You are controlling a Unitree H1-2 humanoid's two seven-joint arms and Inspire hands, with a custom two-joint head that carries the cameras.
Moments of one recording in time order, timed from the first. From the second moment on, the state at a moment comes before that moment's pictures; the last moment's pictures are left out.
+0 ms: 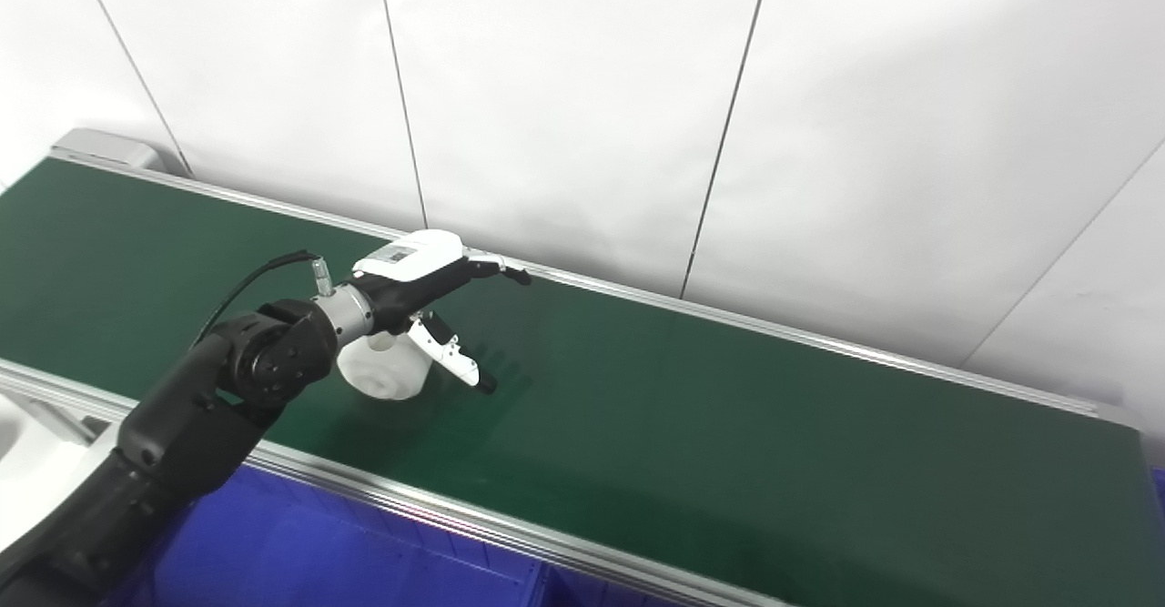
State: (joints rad) left arm -0.29 0.46 -0.22 0.03 0.69 -0.02 -0.43; right arm 0.58 -0.13 0.09 -0.14 0.05 -0.27 0.15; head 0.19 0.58
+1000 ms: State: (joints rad) left arm -0.26 0.54 -0.34 0.12 0.82 -0.04 -0.33; right arm 0.60 -0.13 0.09 -0.18 0.06 -0.27 0.15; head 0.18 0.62
